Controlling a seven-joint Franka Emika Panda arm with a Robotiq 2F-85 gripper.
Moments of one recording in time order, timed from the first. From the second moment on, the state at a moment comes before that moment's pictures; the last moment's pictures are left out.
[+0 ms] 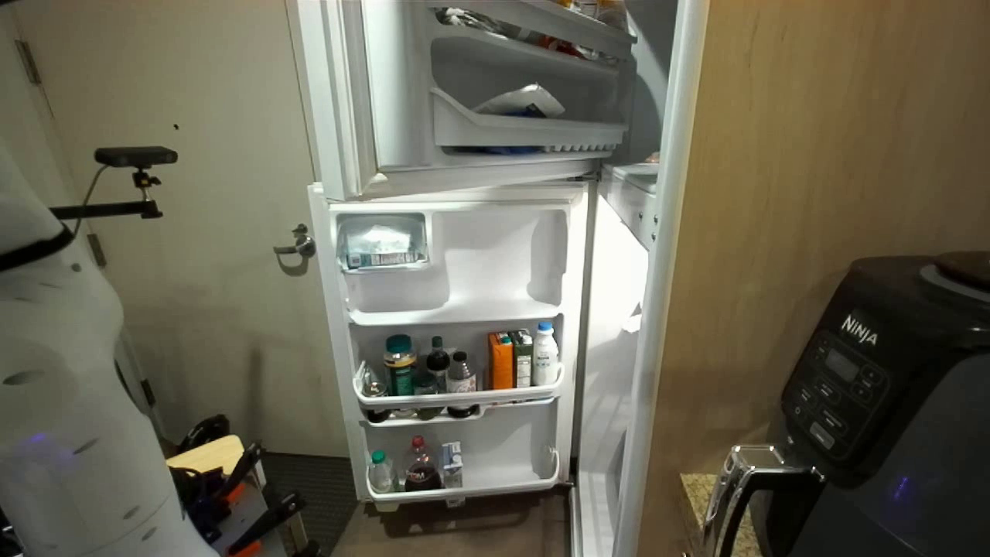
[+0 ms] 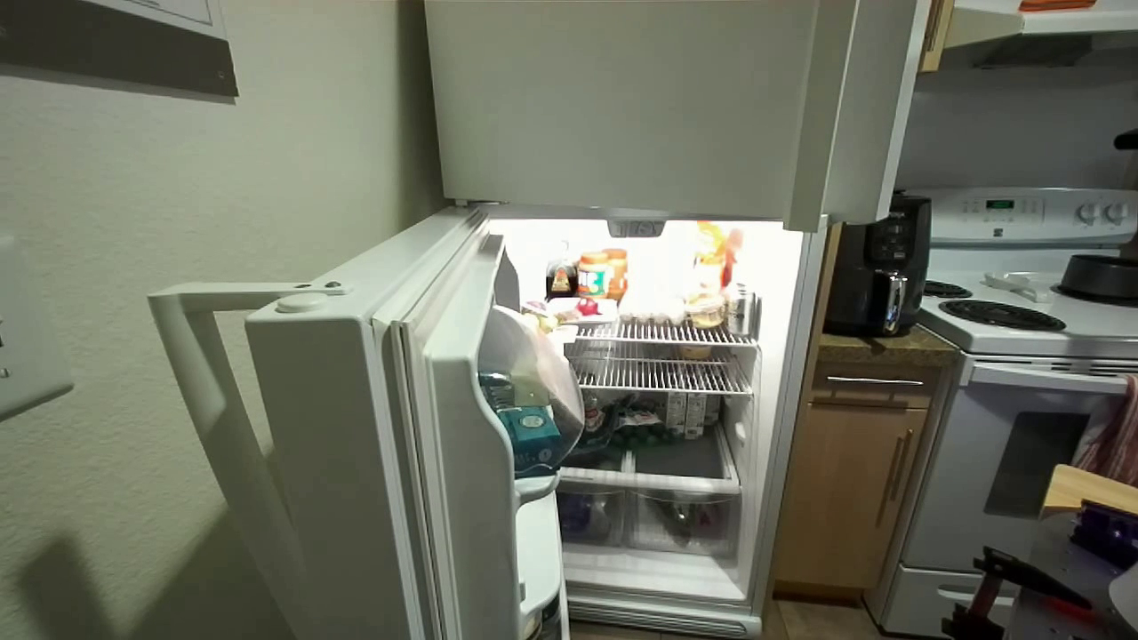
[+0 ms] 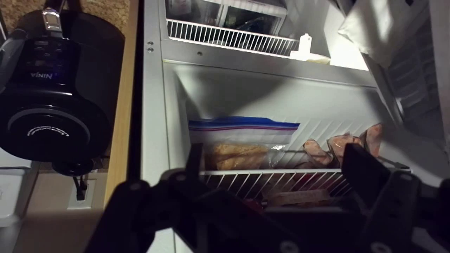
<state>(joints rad) -0.10 -0.15 -0.16 -1.24 -0.01 1.58 0.39</state>
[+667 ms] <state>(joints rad) -0.10 -0.18 -0.29 -1.25 0.01 1.48 0.08</state>
